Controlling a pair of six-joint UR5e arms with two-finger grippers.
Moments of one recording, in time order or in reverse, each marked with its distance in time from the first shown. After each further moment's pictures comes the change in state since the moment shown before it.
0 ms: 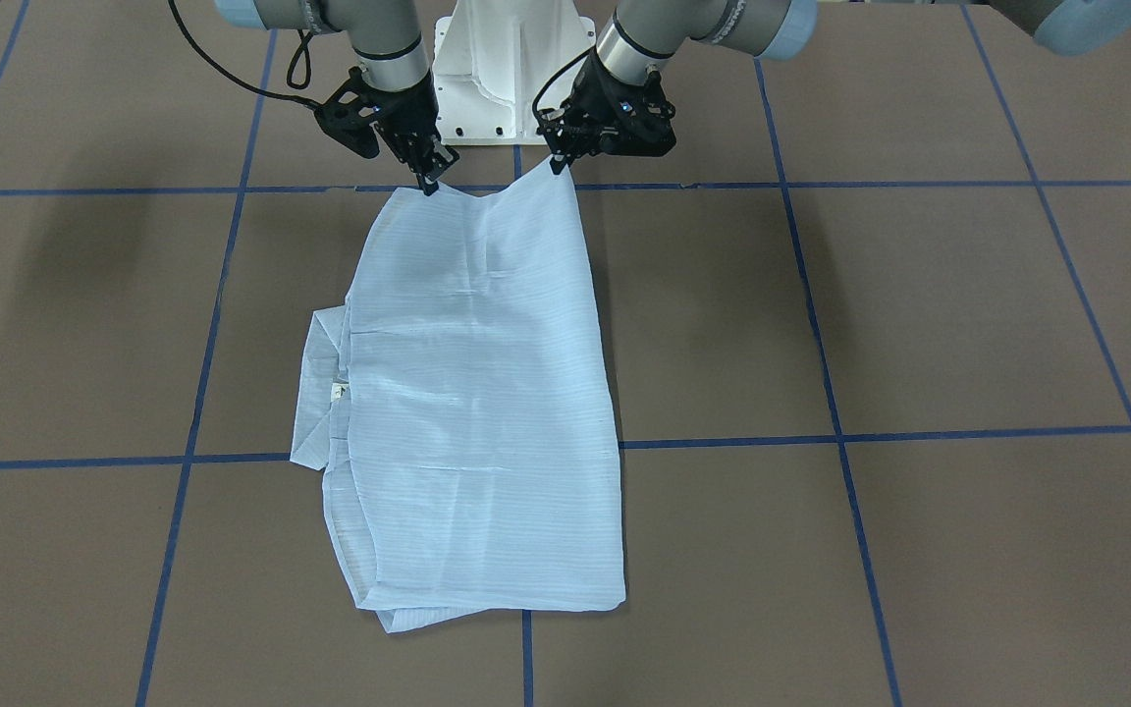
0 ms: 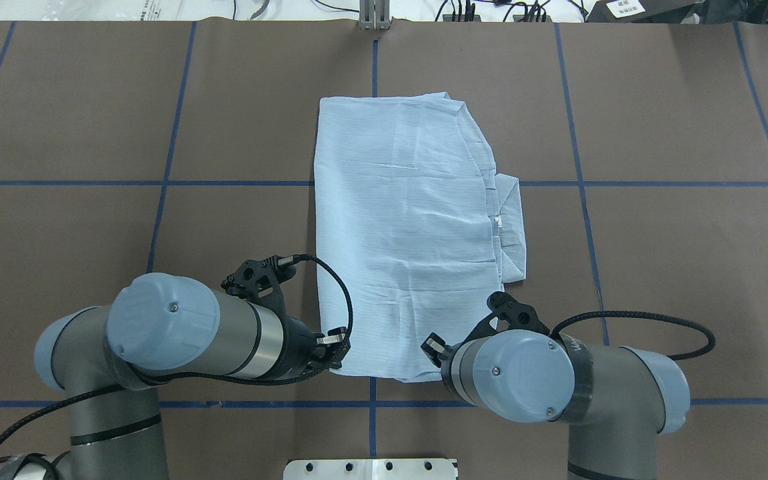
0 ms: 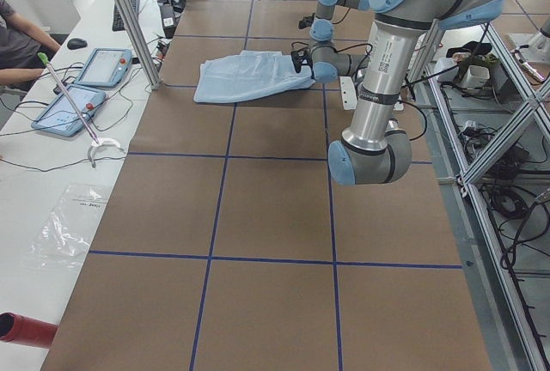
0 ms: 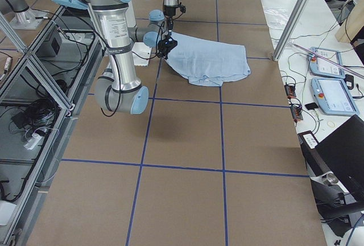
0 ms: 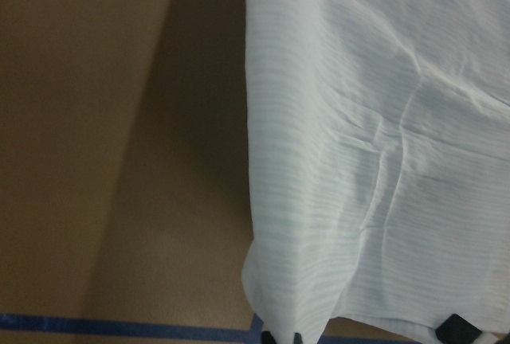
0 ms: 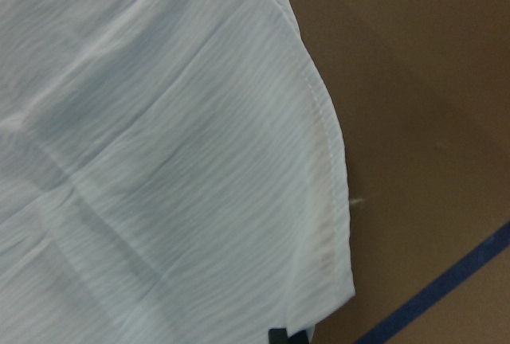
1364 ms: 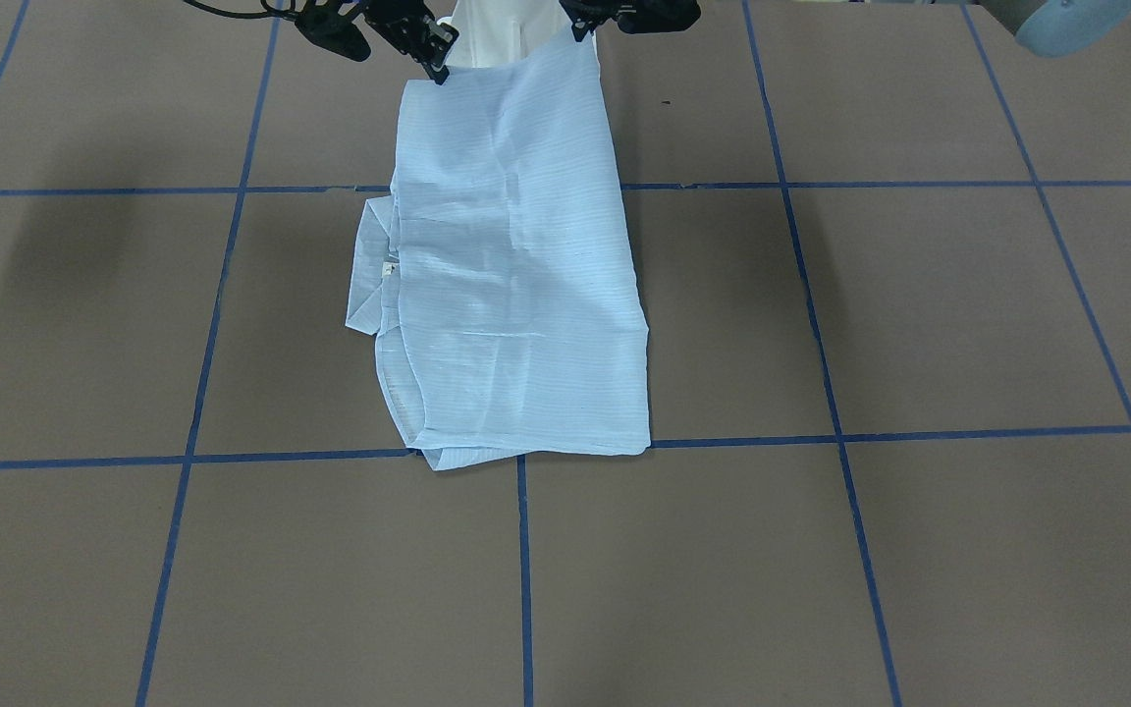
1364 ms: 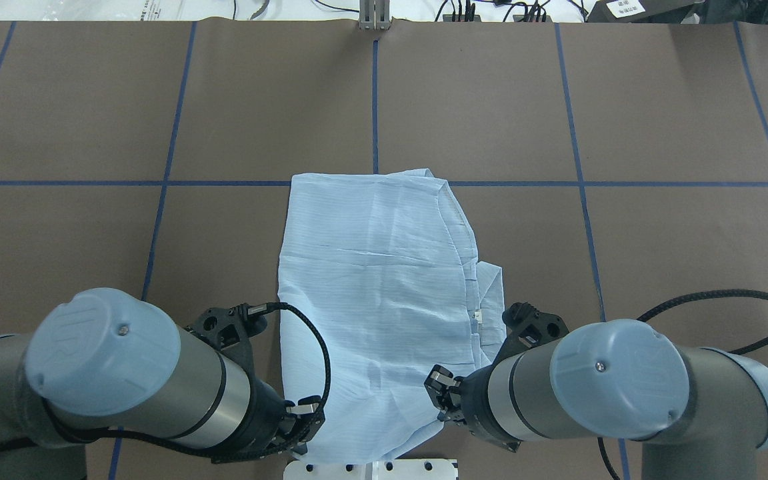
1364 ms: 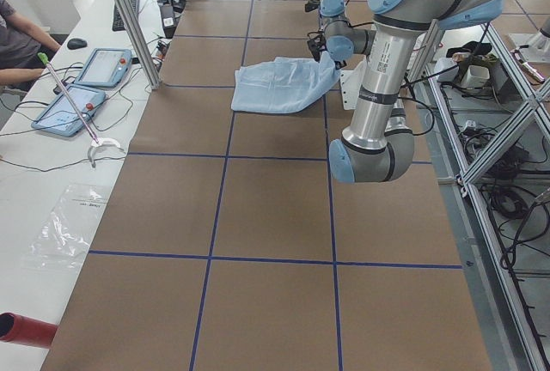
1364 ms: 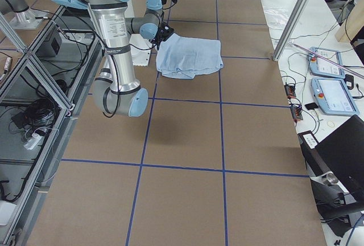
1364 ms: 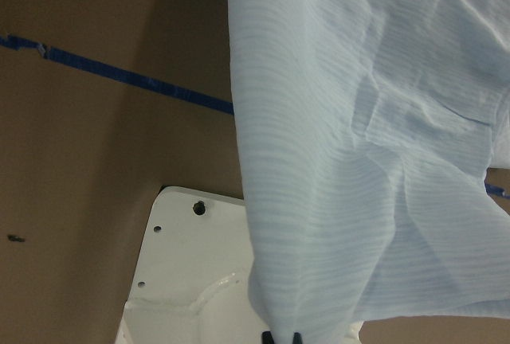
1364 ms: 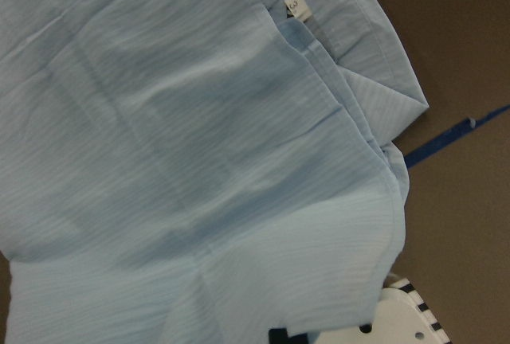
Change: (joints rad) left arm -0.006 -0.019 -0.176 0.341 -0.130 -0.029; right arm 0.061 -0.022 0.158 0.002 0.196 -0.115
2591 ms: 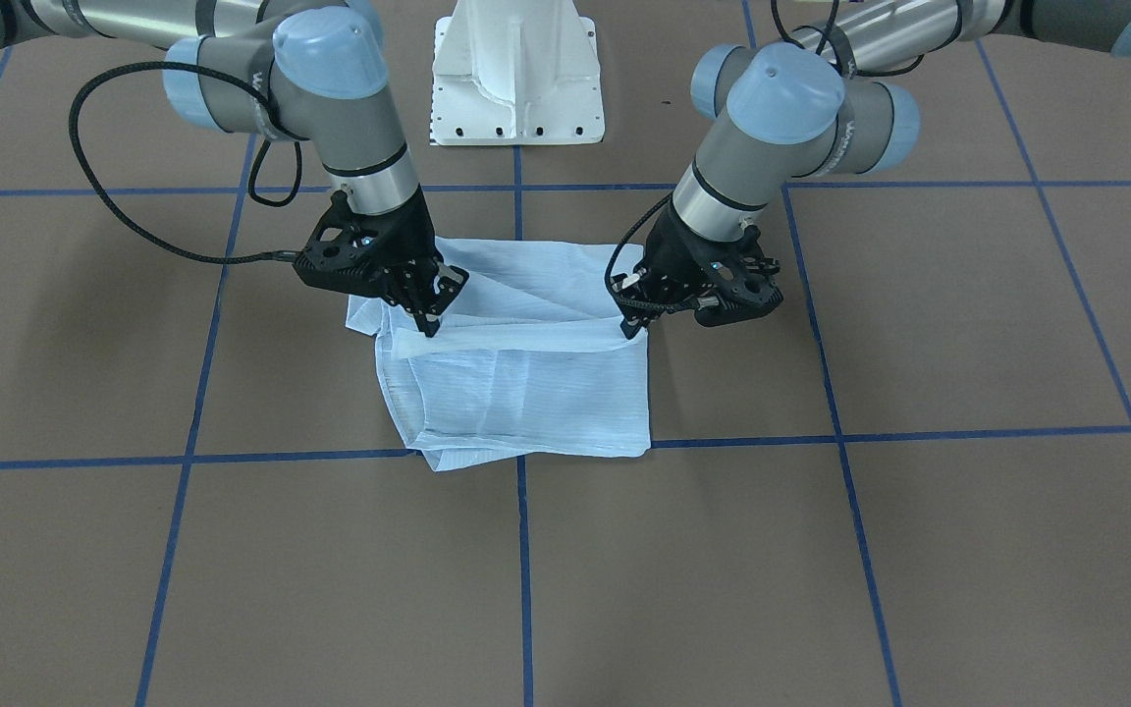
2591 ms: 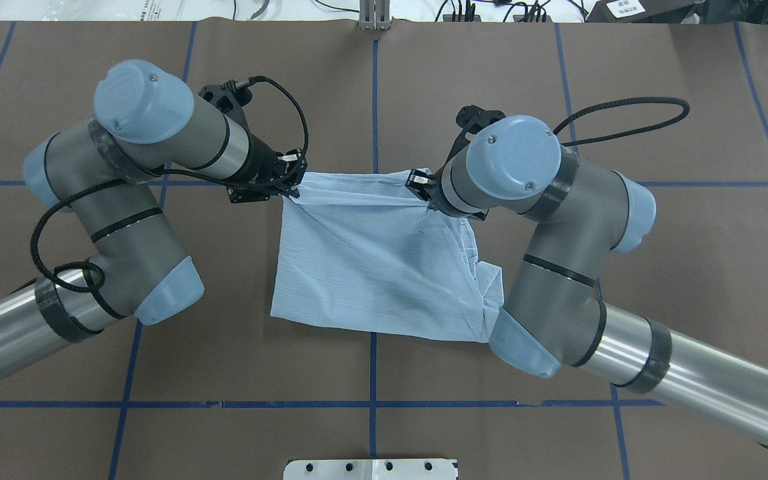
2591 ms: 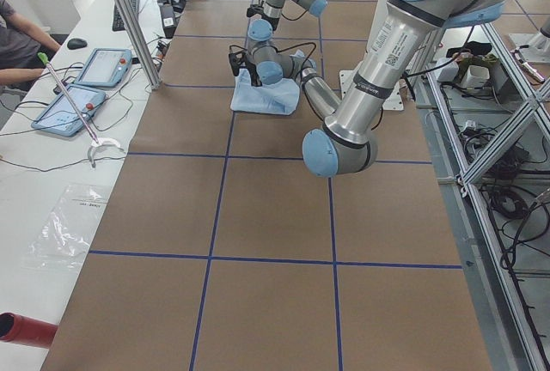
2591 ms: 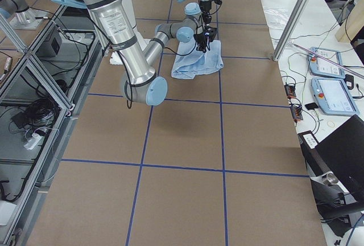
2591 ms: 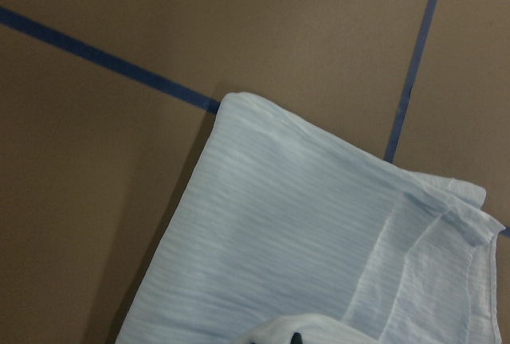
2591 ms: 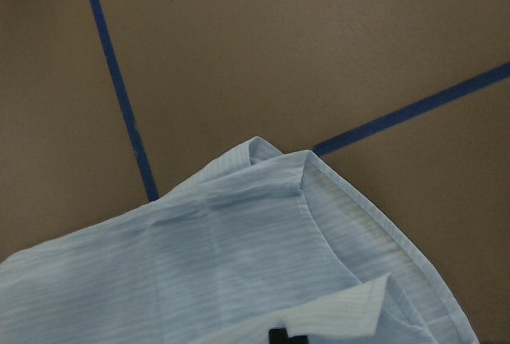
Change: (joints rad) left arm -0.397 -0.132 0.539 -0.423 -0.002 0.206; right arm 0.323 0.271 -0.510 0.163 -0.090 -0.450
